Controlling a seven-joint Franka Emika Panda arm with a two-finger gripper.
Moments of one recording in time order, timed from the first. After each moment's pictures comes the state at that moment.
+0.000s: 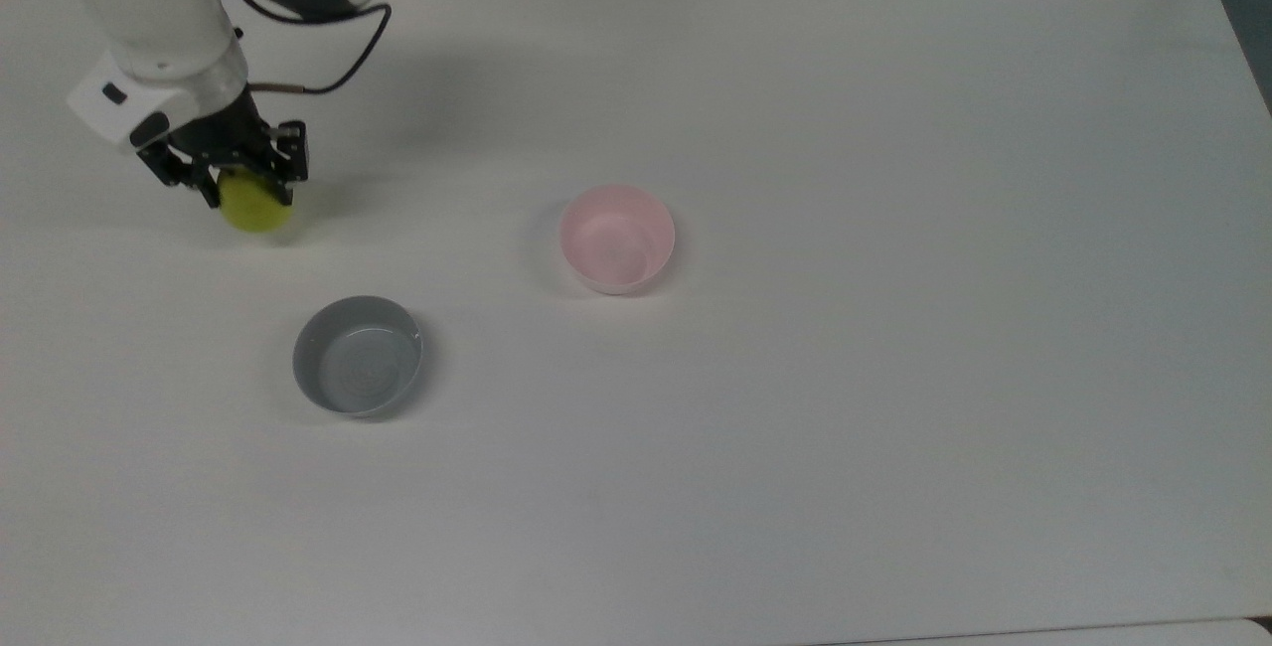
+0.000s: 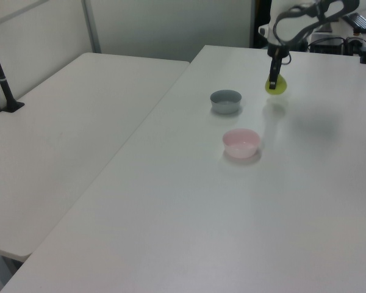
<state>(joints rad) -0.25 0.34 -0.13 -1.76 -0.02 2.19 -0.50</state>
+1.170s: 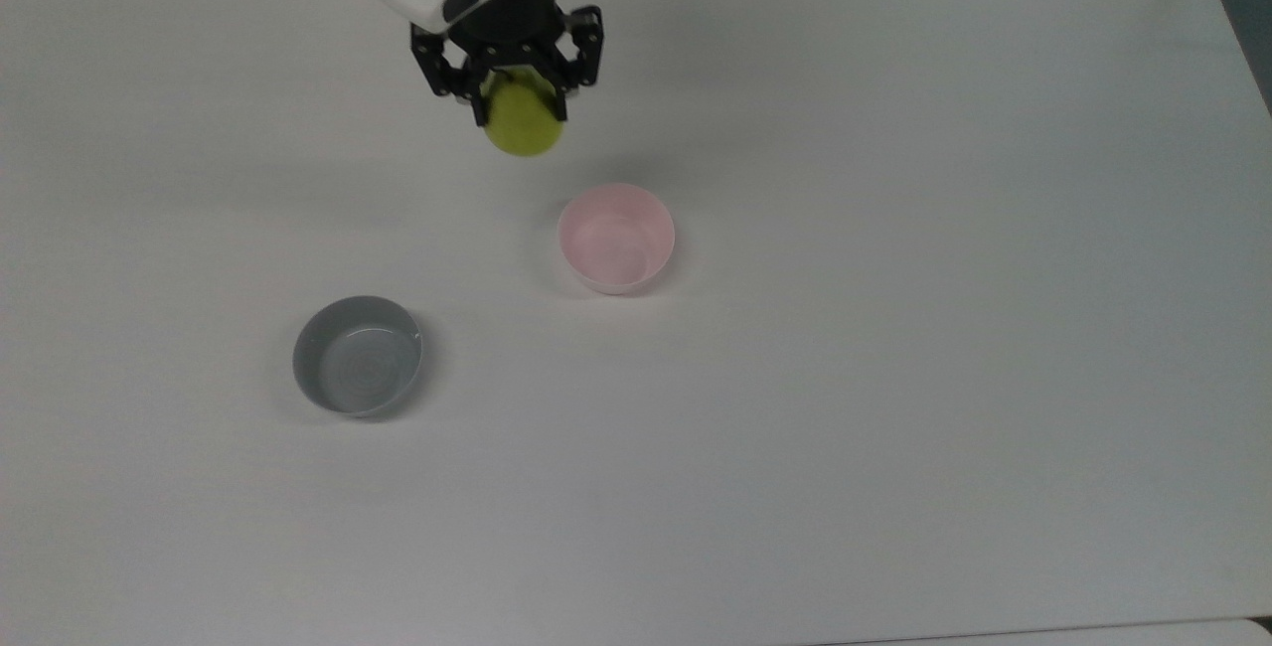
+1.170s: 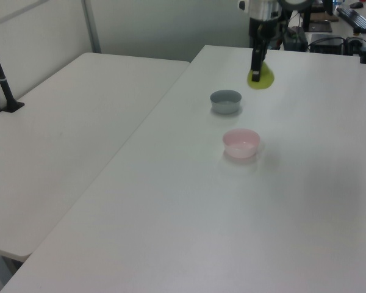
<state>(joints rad) -0.02 0.13 0.07 -1.70 -0.02 1.90 -0.07</state>
